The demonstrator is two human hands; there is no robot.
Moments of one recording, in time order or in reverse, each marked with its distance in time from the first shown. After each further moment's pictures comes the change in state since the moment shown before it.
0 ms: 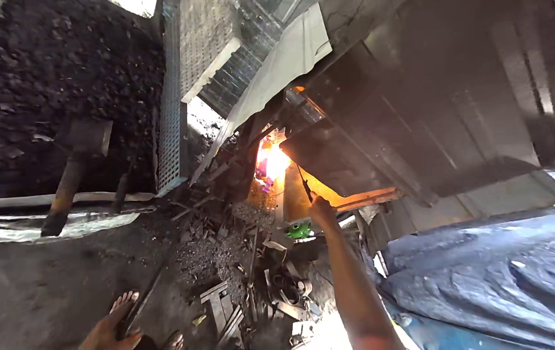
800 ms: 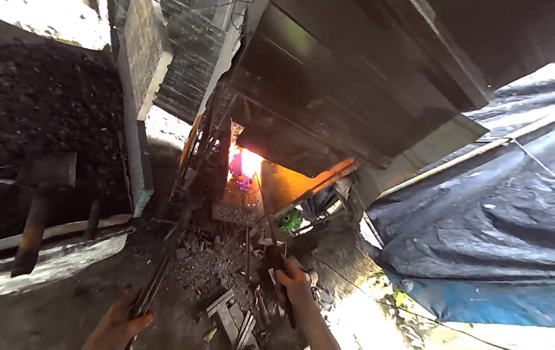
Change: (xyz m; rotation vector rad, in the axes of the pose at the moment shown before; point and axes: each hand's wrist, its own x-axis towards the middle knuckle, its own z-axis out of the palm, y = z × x) left_hand 0.028 0.061 0.035 -0.112 -0.033 0.067; right_hand -0.210 0.077 0.135 1.247 -0.139 0.117
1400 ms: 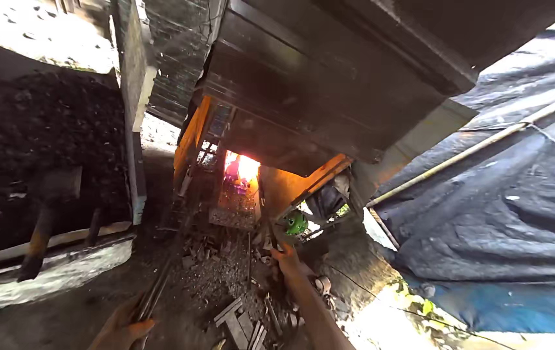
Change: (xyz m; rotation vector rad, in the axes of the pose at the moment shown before) left_hand -0.016 0.016 0.049 0.046 0.068 -0.009; right_hand 0.073 -0.001 -0.024 0.064 -0.035 0.032
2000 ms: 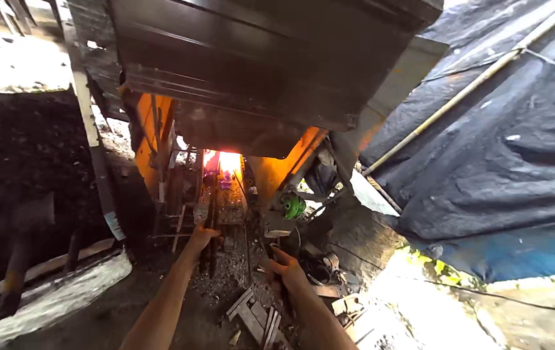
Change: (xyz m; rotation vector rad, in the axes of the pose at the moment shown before) left_hand 0.232 0.088 0.184 -0.103 -0.068 -0.020; right_hand -0.042 0.019 -0.052 0.324 -0.165 0.122
